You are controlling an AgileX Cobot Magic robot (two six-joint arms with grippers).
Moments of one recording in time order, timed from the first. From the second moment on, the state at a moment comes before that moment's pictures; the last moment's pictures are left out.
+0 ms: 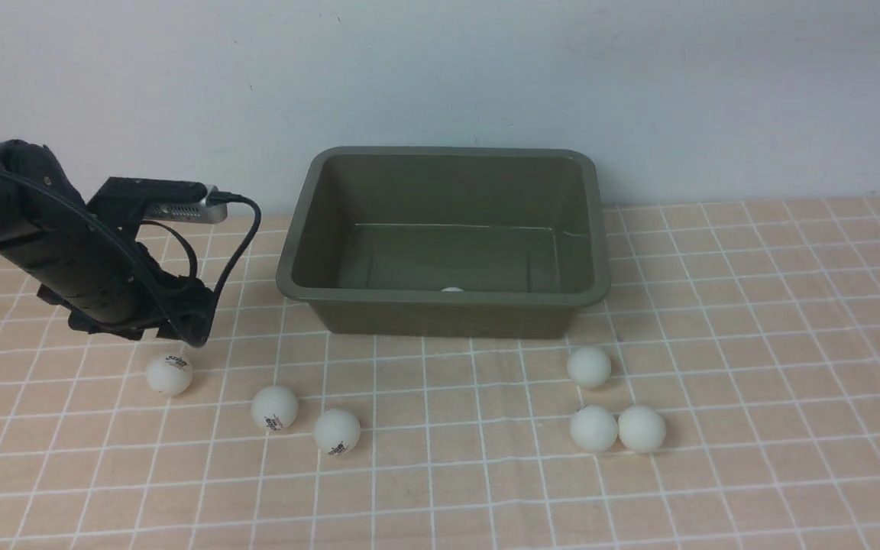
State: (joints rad) right arm 0.12 1.53 -1.91 0.25 1.27 -0.08; left arm 0.05 1.89 -1.24 -0.23 0.65 0.33
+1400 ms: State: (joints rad) right arm 0.12 1.41 -1.37 0.18 1.26 -0.13; left arm -0.15 2.00 -1.87 -0.31 1.09 0.34
